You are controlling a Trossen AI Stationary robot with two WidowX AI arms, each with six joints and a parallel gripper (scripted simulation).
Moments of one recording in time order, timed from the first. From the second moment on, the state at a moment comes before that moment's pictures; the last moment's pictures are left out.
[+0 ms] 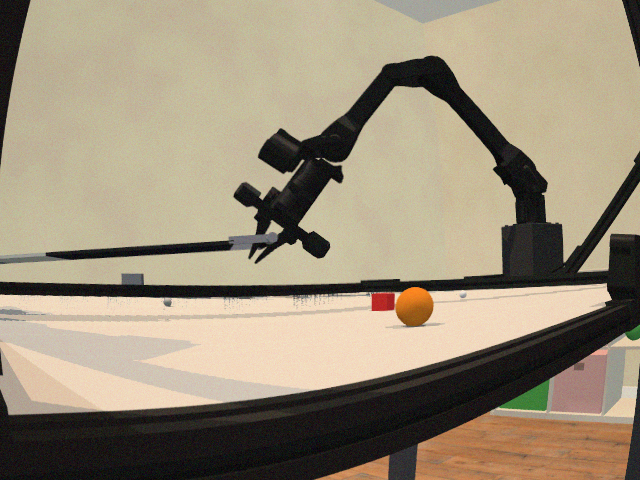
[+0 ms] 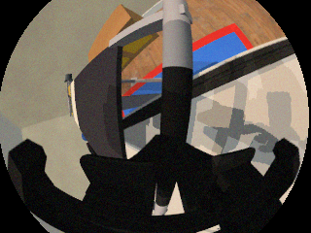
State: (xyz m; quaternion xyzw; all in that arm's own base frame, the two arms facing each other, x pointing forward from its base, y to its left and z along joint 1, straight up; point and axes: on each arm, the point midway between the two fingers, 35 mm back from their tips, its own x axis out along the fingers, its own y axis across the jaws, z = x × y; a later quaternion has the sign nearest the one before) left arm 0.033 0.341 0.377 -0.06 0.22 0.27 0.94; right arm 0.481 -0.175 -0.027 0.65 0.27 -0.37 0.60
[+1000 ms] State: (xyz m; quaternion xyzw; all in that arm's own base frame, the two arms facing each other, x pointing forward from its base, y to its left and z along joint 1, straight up) left arm 0.033 0.341 0.377 -0.06 0.22 0.27 0.94; right arm 0.482 -0.175 -0.008 0.66 0.26 -0.37 0.60
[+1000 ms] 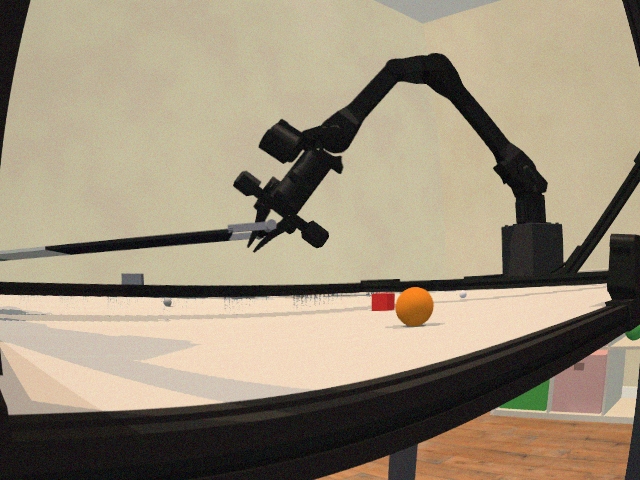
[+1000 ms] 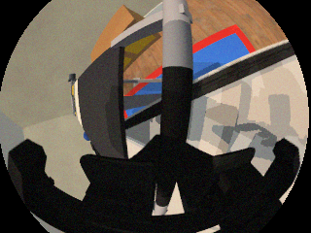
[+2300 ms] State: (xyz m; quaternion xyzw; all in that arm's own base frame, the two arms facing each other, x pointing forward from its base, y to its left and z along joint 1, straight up) left arm 0.033 0.341 0.377 -0.06 0.22 0.27 0.94; right arm 0.480 -0.175 -0.042 0.66 0.26 -0.37 0.60
